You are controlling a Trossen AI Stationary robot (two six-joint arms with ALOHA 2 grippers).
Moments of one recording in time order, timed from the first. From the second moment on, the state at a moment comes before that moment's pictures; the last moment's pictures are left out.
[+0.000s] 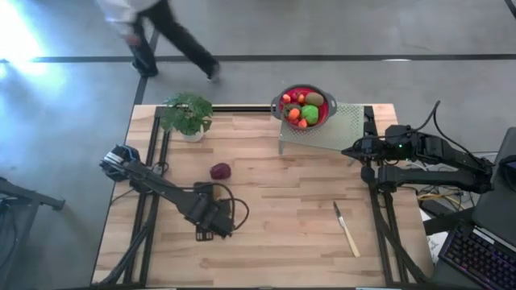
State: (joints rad) left arm -0.49 1.69 1.35 -1.30 -0.14 -0.59; right arm -0.20 0.45 0.75 -0.83 0.02 -0.08
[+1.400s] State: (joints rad) left arm -0.47 1.66 1.21 -1.16 -0.14 -0.72; right arm -0.20 0.45 0.75 -0.83 0.02 -0.08
